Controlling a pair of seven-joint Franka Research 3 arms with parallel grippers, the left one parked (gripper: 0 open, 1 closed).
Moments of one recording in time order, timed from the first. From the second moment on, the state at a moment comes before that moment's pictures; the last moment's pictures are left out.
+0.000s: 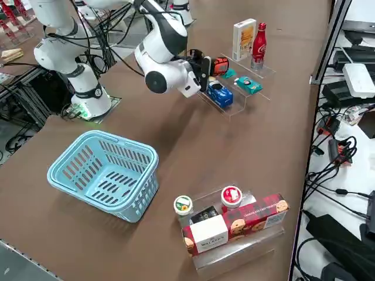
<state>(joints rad) -0.11 0.23 -0.02 -2.18 1.14 1.80 -0.78</state>
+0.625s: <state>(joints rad) -0.10 0.13 0.00 -2.12 0.53 1.89 -0.31</state>
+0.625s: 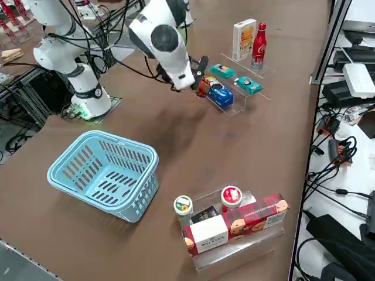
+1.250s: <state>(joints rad) -0.03 -0.03 0.01 -2.36 0.09 2.11 0.00</state>
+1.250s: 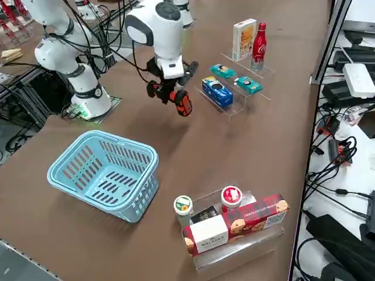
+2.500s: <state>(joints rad) -0.02 -0.01 0.03 -2.64 -0.02 2.54 0.03</state>
